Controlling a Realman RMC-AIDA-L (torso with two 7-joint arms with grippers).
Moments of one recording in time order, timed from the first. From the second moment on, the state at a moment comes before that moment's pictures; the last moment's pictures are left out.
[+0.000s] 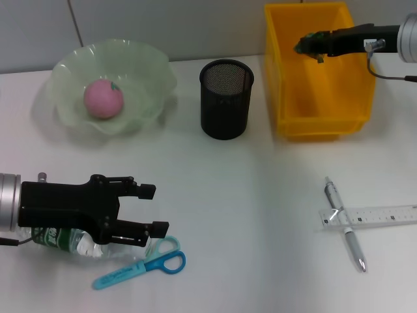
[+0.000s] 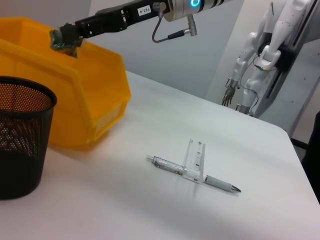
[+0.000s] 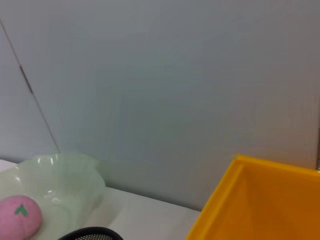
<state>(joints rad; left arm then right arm) -0.54 -1.99 1.05 0.67 1.89 1.62 -1.50 0.72 2.00 -0.77 -0.79 -2.17 -1.02 1.98</state>
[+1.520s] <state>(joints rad) -0.55 -1.99 1.05 0.68 1.89 1.61 -1.48 0.62 2.00 -0.76 -0.86 -1.89 -1.35 1.82</state>
